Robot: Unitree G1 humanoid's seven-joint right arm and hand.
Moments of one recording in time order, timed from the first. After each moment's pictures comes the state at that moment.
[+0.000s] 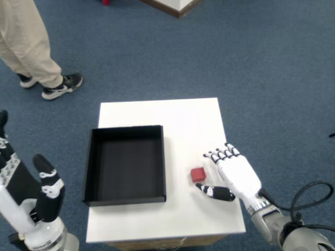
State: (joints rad) arm -0.60 -0.34 2.33 1.42 0.64 -0.47 -1.06
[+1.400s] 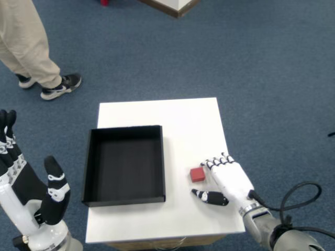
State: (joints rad) arm -0.59 -0.28 2.31 1.42 0.69 -0.38 -0.90
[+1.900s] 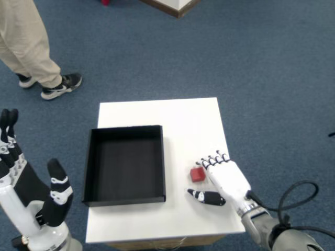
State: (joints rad) arm -0.60 -0.27 2.33 1.42 0.66 -0.40 -0.97
